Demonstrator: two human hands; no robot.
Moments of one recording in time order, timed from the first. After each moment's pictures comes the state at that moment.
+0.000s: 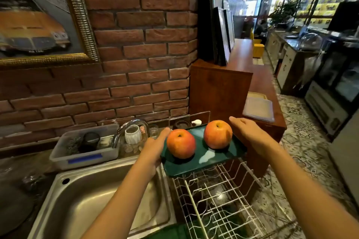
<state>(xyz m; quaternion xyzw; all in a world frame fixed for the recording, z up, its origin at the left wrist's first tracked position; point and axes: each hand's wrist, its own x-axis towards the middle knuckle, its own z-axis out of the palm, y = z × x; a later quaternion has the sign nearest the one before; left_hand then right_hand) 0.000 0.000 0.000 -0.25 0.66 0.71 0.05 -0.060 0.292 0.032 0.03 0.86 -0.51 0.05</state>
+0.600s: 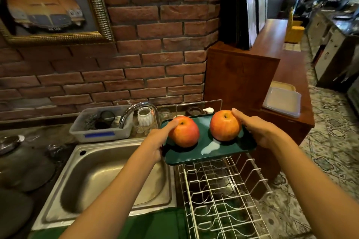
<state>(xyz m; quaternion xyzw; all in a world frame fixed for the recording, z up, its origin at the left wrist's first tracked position) -0.008 0.016 -0.009 -0.33 0.61 0.72 0.05 -0.097 0.295 0.017 0.08 0.80 -0.54 0.25</state>
